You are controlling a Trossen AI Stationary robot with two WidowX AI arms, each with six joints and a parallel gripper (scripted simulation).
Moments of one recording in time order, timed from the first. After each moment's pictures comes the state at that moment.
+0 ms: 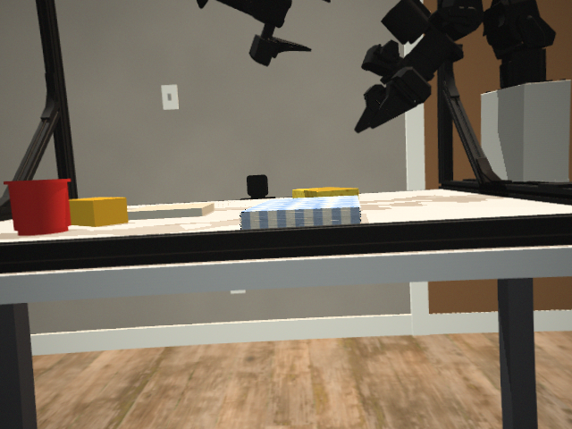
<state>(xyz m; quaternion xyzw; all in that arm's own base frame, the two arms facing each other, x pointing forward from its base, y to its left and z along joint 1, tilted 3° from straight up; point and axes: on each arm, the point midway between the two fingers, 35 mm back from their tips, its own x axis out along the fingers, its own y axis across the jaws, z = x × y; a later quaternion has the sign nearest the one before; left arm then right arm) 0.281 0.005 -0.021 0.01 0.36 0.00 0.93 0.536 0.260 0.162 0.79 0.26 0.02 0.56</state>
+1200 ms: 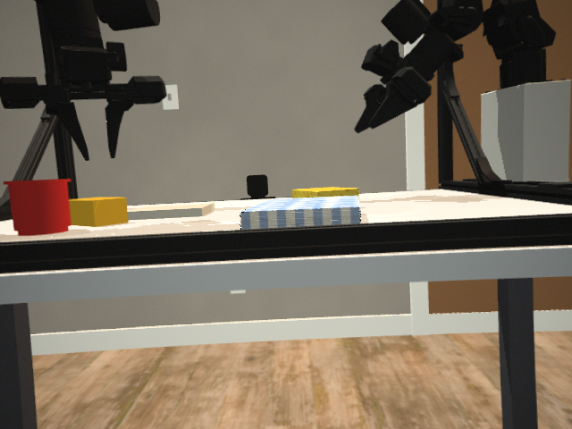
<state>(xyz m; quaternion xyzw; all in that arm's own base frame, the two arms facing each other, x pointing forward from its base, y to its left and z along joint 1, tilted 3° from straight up) 0.281 0.005 -0.021 0.01 0.36 0.00 0.93 0.273 0.005 -0.050 0.37 0.58 -0.32 0.65</state>
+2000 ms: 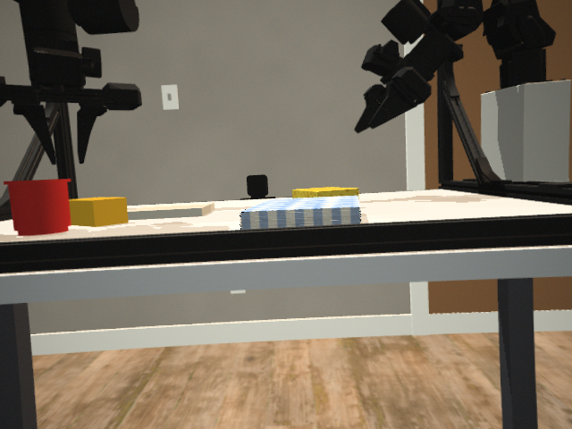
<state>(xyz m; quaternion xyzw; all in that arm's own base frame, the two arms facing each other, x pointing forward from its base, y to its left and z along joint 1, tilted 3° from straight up) 0.281 0.005 -0.021 0.01 0.36 0.00 0.93 0.240 -0.009 -0.056 0.34 0.60 -0.32 0.65</state>
